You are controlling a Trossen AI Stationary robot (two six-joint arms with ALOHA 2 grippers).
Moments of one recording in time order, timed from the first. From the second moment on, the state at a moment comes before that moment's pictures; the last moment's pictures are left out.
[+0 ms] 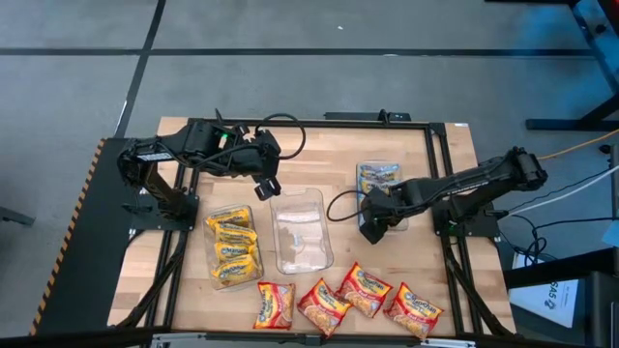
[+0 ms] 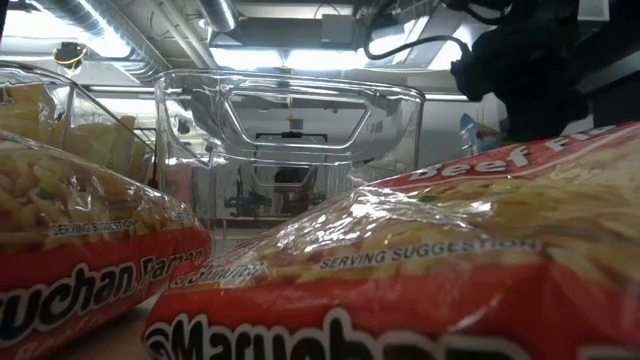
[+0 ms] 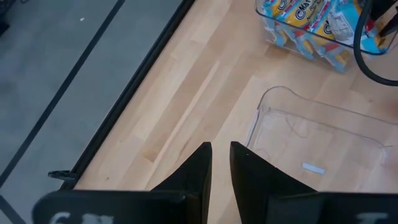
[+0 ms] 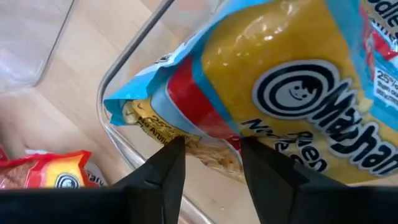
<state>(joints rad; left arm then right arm) -0.10 1.64 2.09 -1.57 -0.51 -0.51 0.18 1.41 0.97 -0.92 0.02 1.01</state>
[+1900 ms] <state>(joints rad) -0.10 1.64 2.09 -1.57 -0.54 -0.51 0.15 1.51 1.26 -1.18 0.28 0.93</state>
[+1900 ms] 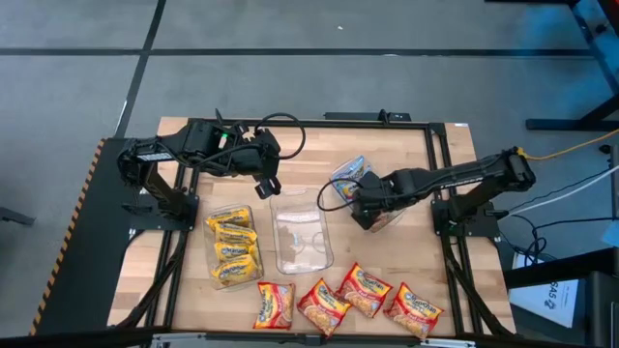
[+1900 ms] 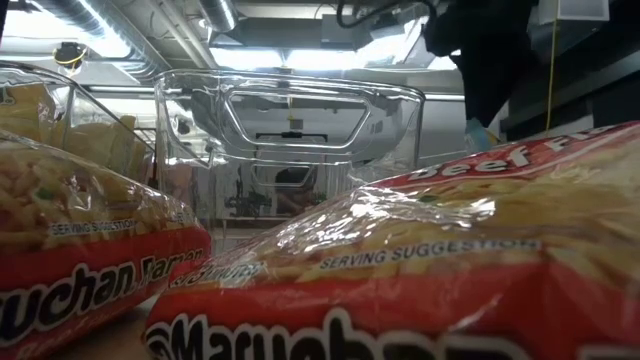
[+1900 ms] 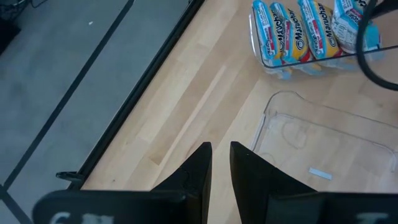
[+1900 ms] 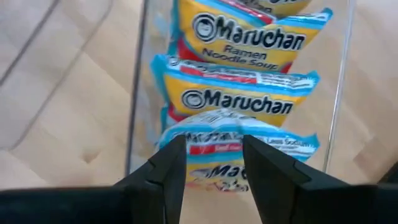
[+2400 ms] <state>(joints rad) -0.10 1.64 2.09 -1.57 -0.57 -0.51 0.15 1.51 1.13 -1.08 0.15 0.94</state>
